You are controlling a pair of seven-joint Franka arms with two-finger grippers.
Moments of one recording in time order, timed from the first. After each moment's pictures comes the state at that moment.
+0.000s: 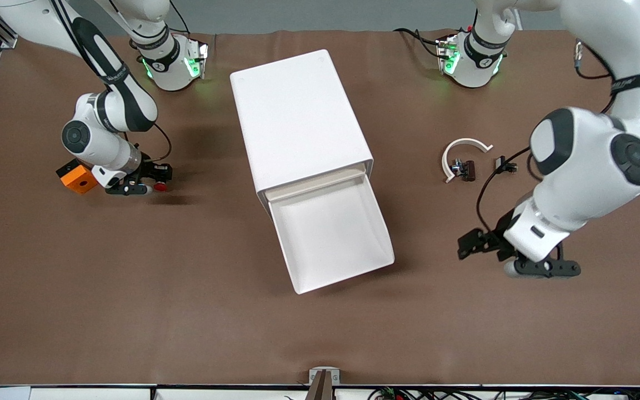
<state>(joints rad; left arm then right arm) -0.21 0.47 -0.04 -1.45 -0.19 2.19 -0.21 -0.47 0.22 0.45 -2.56 -0.02 2.59 0.04</state>
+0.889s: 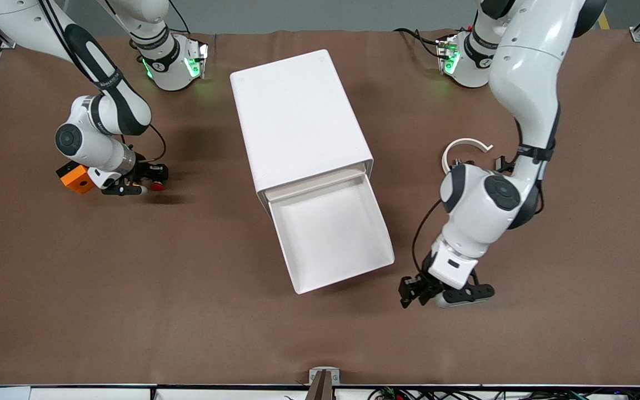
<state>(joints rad) -0.36 0.74 -0.04 -1.41 -0.19 2.72 -0.48 -0.52 0.25 0.45 -2.56 -0.02 2.61 -0.02</state>
